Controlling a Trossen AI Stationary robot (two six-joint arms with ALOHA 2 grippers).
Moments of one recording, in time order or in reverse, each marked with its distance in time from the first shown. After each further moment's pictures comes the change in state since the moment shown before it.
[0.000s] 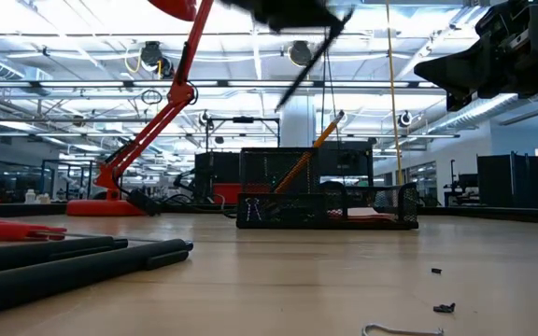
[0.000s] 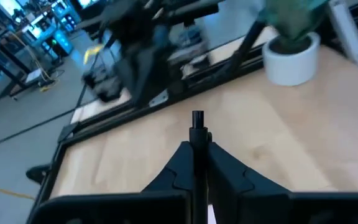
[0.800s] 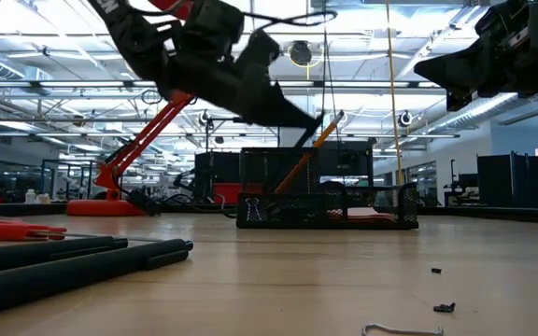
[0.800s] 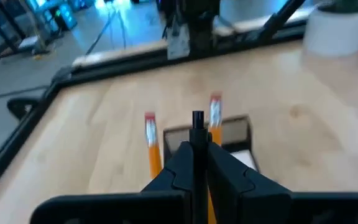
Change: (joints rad) left arm 0.227 0.088 -0.340 0.451 0.213 -0.113; right arm 0.000 0.000 0.000 0.006 0.006 0.018
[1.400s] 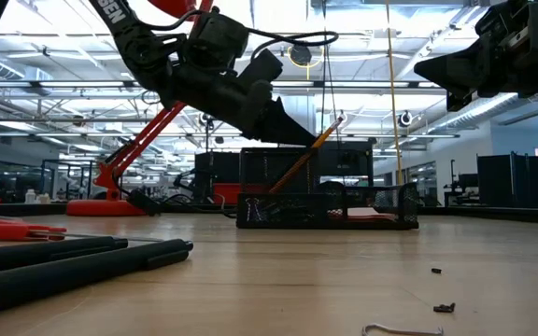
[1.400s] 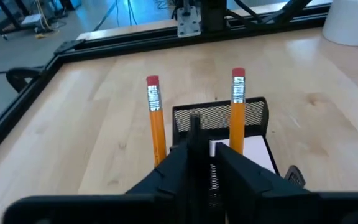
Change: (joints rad) left arm 0.021 0.049 0.001 0.006 -0.011 -0.048; right arm 0.000 0.000 0.000 0.002 0.001 0.000
